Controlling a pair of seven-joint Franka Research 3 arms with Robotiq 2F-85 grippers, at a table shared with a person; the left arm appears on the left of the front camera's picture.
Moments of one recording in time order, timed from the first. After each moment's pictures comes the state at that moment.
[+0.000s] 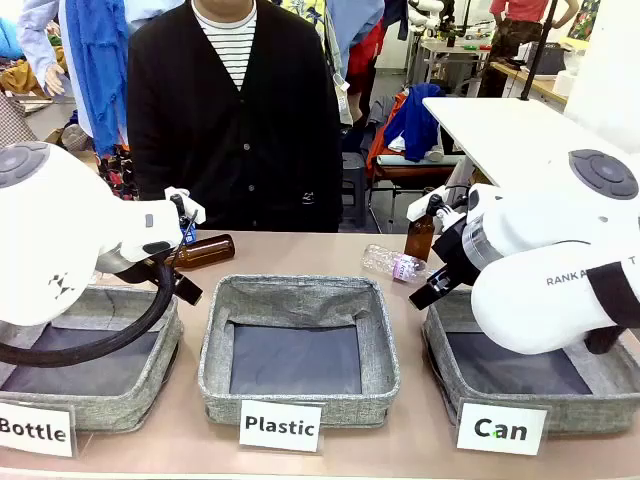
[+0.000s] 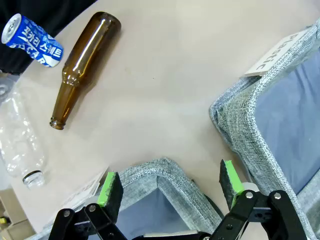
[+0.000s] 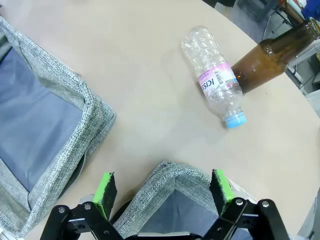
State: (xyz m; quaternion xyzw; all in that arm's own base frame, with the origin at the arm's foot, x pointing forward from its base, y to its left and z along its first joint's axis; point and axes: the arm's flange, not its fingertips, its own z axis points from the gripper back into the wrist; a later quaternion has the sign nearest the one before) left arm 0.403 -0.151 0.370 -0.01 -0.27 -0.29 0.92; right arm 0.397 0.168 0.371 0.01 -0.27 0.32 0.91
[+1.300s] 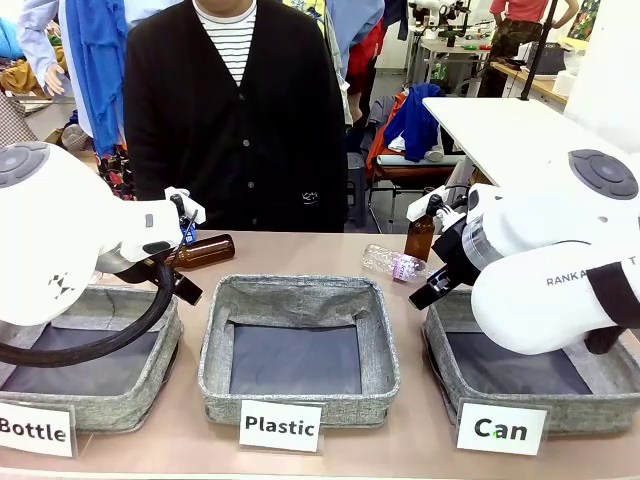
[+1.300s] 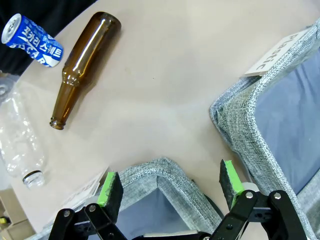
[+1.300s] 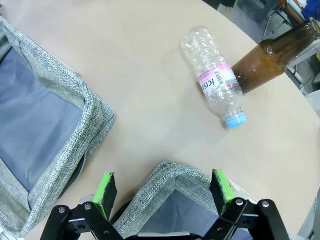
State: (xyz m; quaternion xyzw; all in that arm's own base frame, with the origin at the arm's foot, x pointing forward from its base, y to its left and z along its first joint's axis) left arm 0.403 -0.151 0.370 -0.01 -0.27 -0.29 0.92; right arm 0.397 0.168 0.371 0.01 -0.27 0.32 0.91
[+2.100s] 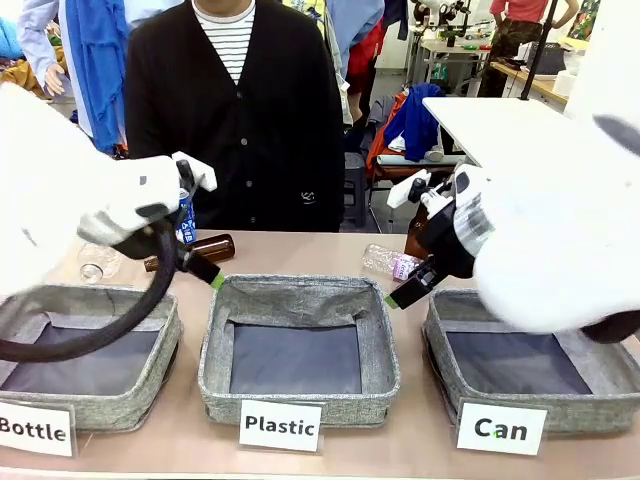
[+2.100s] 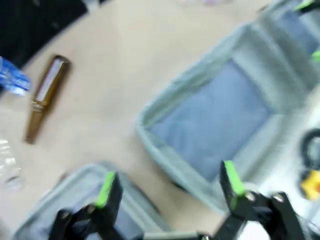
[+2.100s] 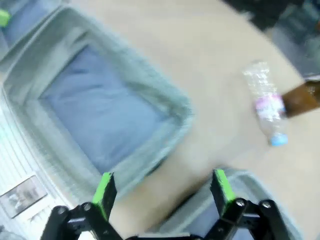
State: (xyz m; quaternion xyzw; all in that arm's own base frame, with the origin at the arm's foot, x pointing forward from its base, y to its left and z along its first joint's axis) left arm 0.347 -0.181 0.468 -0.14 -0.26 -0.32 0.90; right arm 0.342 0.205 0.440 0.12 -0.25 0.39 0.88
